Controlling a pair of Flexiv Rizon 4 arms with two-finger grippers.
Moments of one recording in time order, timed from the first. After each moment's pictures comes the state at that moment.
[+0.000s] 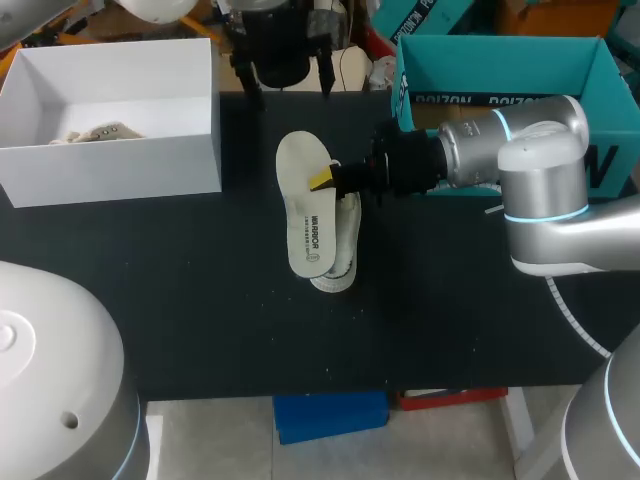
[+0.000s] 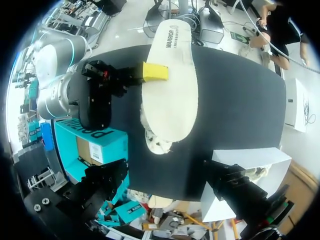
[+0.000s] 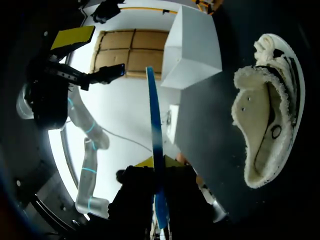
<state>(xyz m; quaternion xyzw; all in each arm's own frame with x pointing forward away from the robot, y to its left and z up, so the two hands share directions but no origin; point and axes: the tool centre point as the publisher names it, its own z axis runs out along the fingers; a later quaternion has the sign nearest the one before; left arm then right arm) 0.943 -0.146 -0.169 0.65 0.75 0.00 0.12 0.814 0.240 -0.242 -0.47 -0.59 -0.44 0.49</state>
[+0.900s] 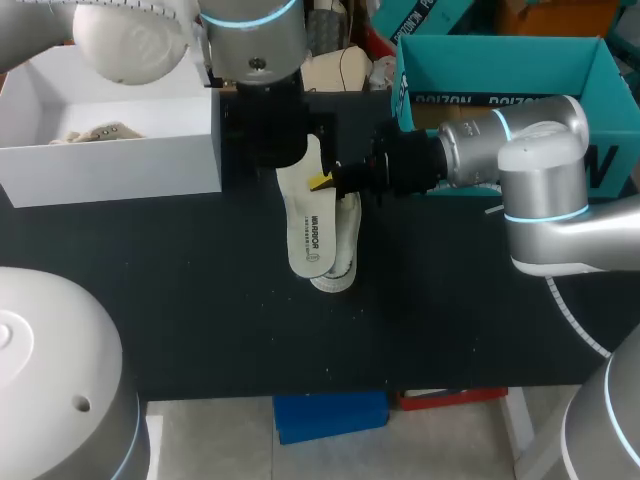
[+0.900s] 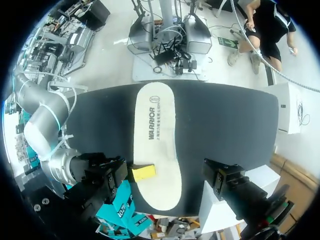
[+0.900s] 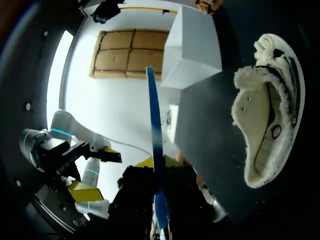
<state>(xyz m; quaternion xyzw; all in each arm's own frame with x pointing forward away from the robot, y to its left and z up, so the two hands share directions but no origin) 0.788 -0.145 -0.175 0.70 0.71 0.00 0.09 0.814 0.240 -0.242 -0.47 -0.59 -0.44 0.49</state>
